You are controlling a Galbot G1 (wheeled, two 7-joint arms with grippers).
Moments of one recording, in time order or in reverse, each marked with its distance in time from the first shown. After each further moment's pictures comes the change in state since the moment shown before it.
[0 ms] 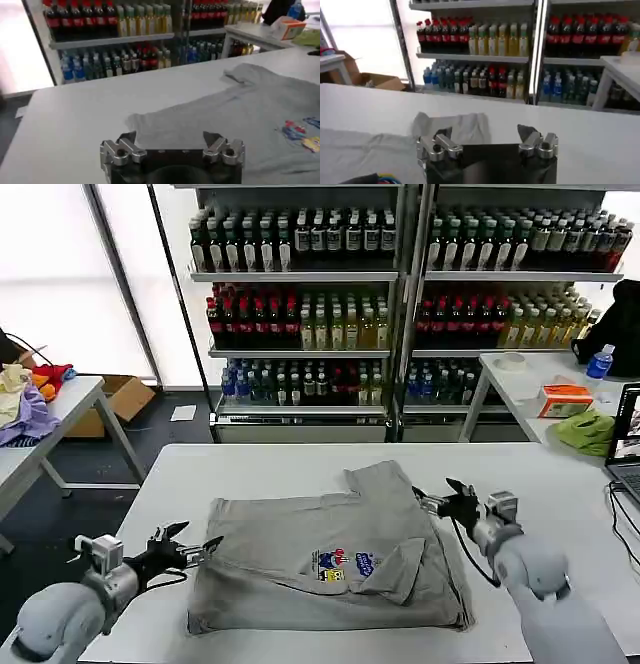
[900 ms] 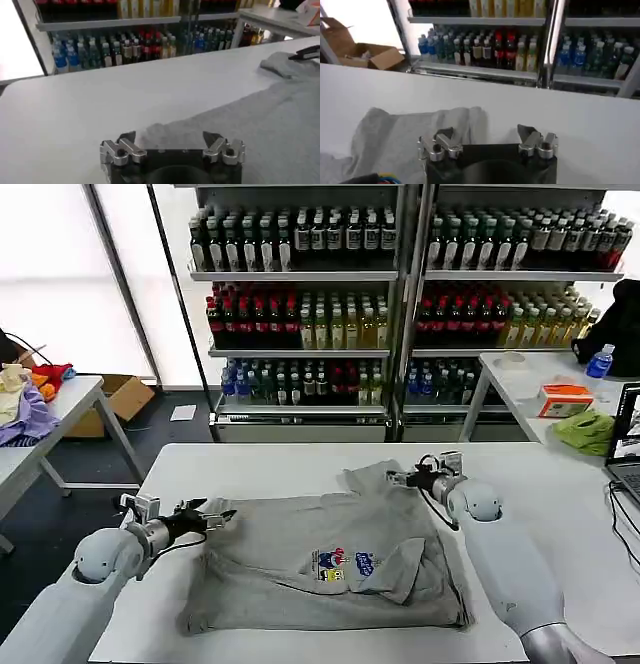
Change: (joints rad) left arm -0.327 -0.045 0.233 0.330 0.022 -0.012 0.035; right arm 0.291 0.131 -0.166 -0.464 -0.087 0.005 -0.070
